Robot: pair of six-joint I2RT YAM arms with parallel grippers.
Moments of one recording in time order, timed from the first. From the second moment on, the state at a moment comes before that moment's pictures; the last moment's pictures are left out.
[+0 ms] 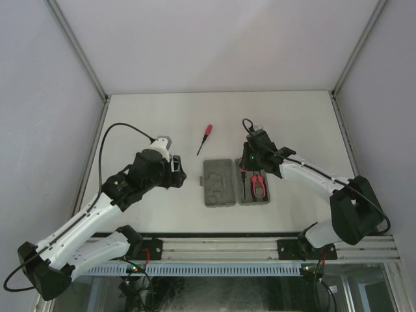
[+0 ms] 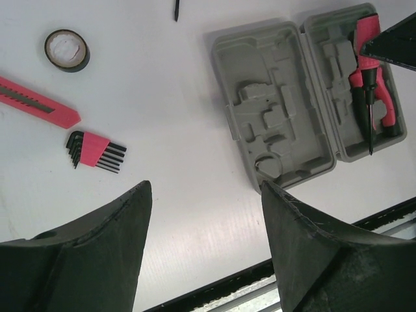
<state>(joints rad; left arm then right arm) -0.68 0.87 0.82 -0.61 -0.16 -0.47 0.58 1.43 0.93 -0.39 0.07 0.56</state>
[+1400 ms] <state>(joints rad) -0.67 0.89 0.82 -0.63 -0.18 -0.45 0.59 1.70 1.03 -0.39 0.11 0.56</state>
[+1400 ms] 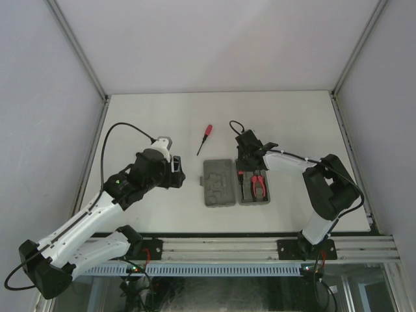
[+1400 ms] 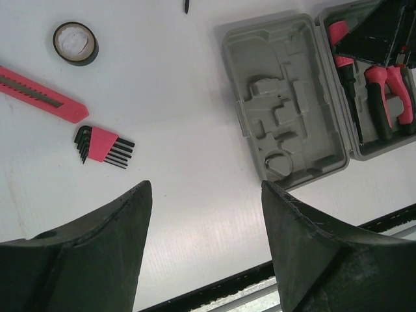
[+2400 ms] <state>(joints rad) -0.67 0.91 0.82 -0.63 -0.16 -0.45 0.58 1.75 1.07 -0.38 0.12 0.58</state>
